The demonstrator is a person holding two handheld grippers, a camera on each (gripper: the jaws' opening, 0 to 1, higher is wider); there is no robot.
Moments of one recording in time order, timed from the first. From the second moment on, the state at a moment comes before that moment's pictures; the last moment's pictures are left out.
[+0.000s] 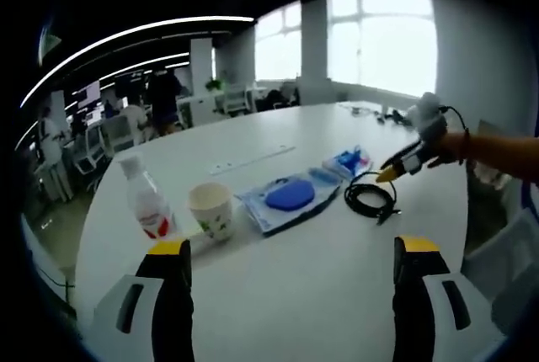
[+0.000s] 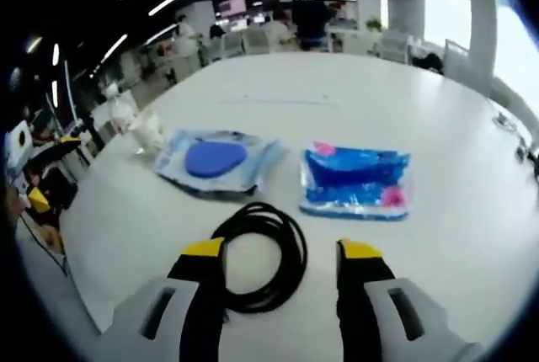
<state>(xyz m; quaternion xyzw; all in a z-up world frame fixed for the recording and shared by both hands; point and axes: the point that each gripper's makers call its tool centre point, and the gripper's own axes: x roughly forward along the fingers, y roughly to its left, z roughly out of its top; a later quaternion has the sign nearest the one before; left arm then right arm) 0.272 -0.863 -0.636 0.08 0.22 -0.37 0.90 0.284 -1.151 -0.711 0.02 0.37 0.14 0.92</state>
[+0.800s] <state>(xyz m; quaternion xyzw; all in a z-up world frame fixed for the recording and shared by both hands) 0.260 -0.818 -0.636 0.08 0.25 -0.34 0.90 0.235 -1.112 -0.644 0.00 0.31 0.20 0.93</state>
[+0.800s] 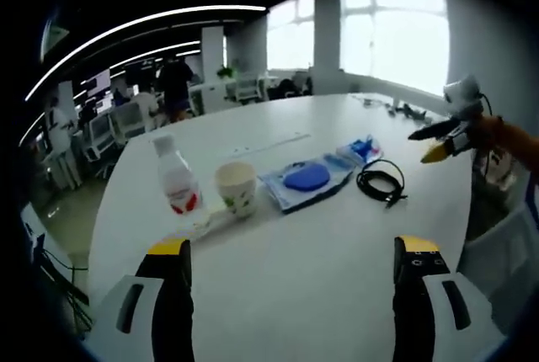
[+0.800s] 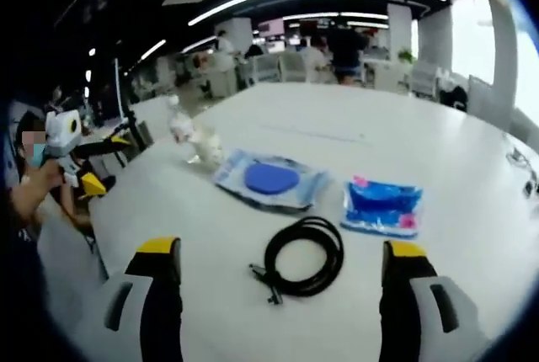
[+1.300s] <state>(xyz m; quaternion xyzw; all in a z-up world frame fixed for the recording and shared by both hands) 0.240 -0.800 -0.624 0.08 0.26 -0.33 0.90 0.190 -1.108 -0.607 0.02 0.29 0.21 0.93</state>
